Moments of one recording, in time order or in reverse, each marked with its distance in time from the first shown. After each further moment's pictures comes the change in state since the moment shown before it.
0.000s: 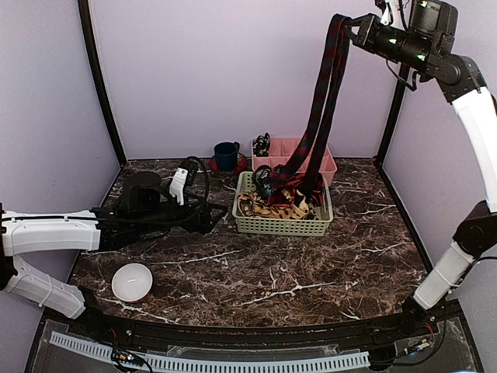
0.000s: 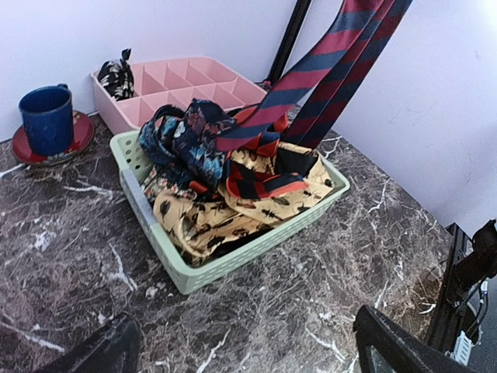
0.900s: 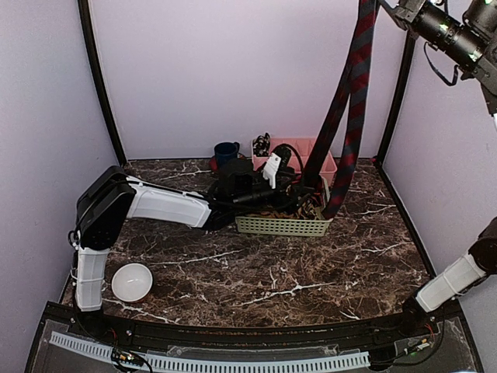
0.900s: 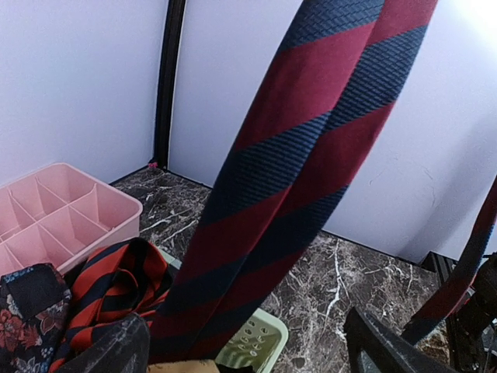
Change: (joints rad) left arm -0.111 0.867 0.729 0.420 0.200 0.150; right arm 0.000 -0.160 -0.020 0.132 -0.204 0.126
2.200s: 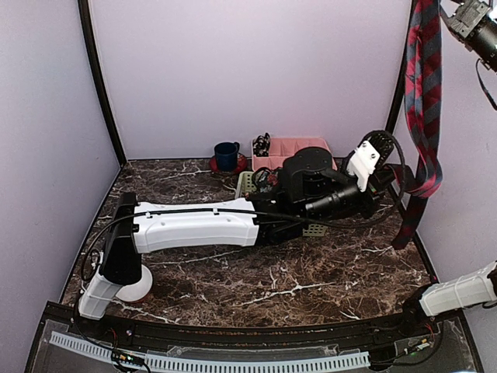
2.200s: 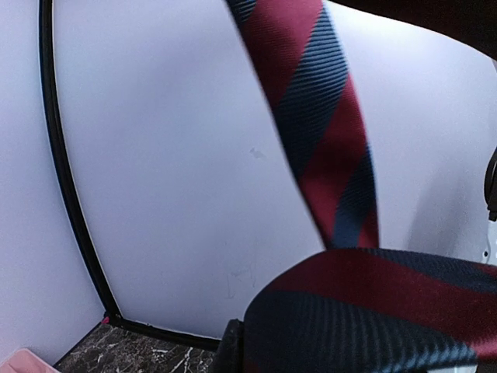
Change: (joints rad) left arm -0.358 0.188 0.721 -0.276 -0.235 0.311; right arm 0.000 -0.260 -0.159 -0.013 0.168 -0.164
